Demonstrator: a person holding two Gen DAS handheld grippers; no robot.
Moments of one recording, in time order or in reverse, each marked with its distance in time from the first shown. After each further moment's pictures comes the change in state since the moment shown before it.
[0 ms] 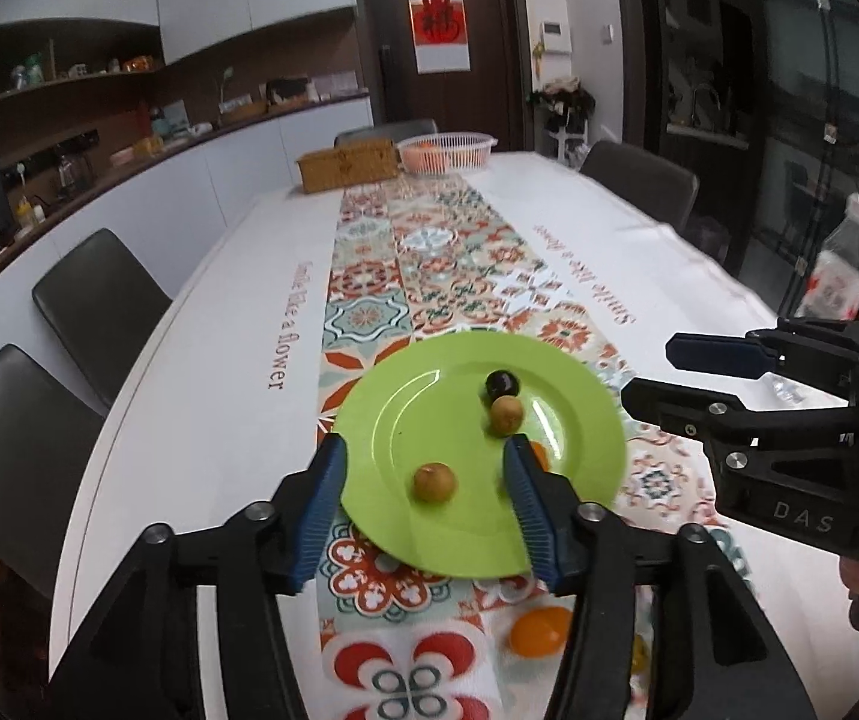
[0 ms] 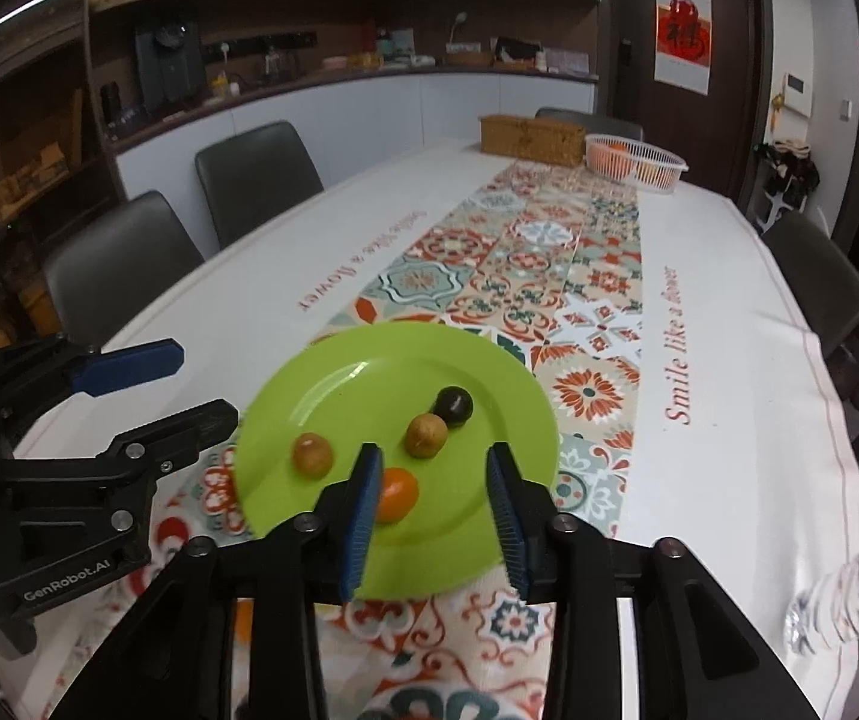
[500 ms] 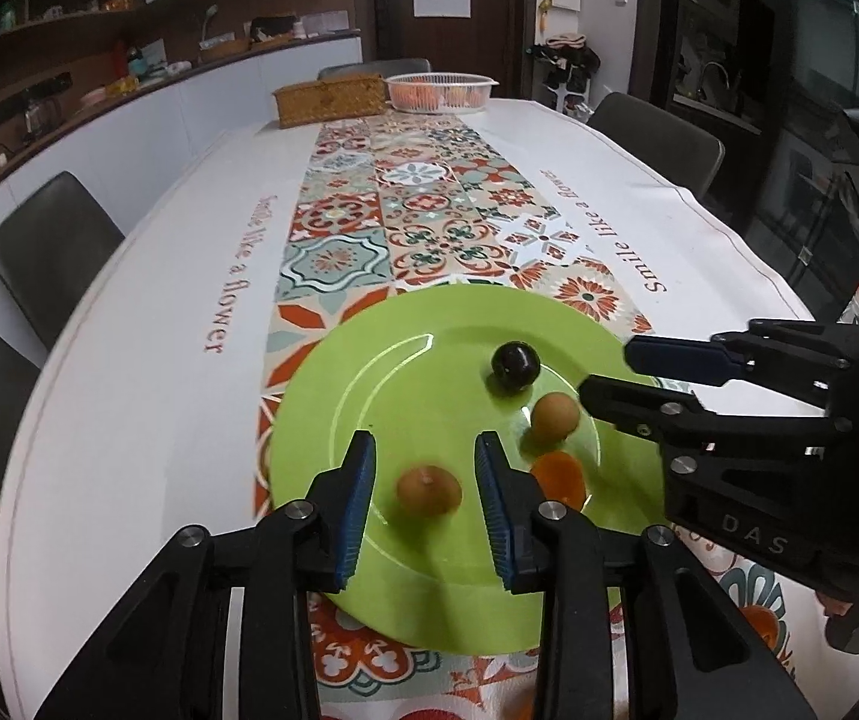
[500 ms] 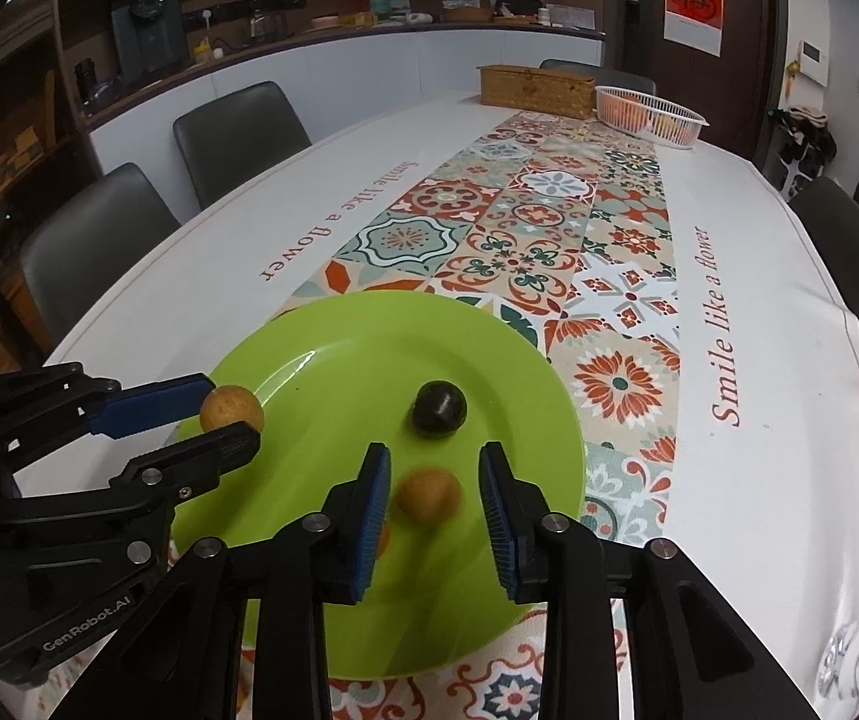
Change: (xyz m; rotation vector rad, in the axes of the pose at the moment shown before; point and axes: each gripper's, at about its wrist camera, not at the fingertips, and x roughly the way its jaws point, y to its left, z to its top) left arm 0.097 0.007 0.003 -0.037 0.140 -0.050; right arm 0.086 -0.015 0.009 0.012 0.125 0.011
